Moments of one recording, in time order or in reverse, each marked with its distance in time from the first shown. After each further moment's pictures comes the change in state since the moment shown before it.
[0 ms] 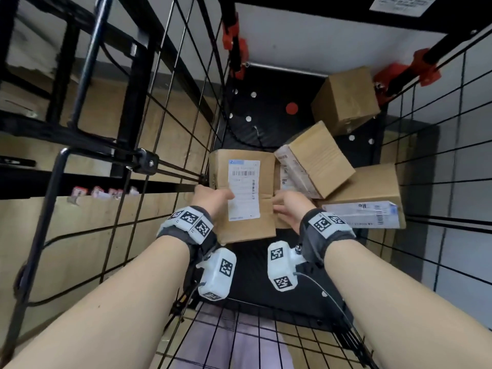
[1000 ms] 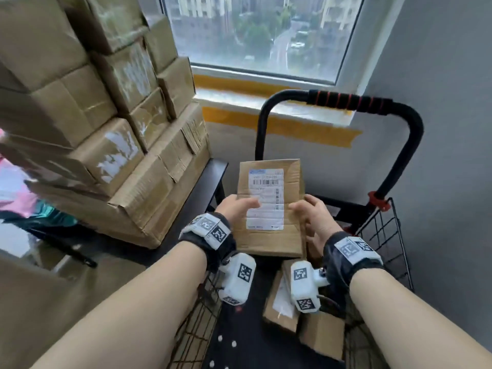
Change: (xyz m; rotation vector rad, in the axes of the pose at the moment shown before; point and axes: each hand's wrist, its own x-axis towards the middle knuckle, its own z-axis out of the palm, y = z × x) left_hand -0.356 0.134 -0.166 -0.116 -0.110 0.655; right_hand -0.370 -0.138 -0.014 0.069 0.015 -0.743
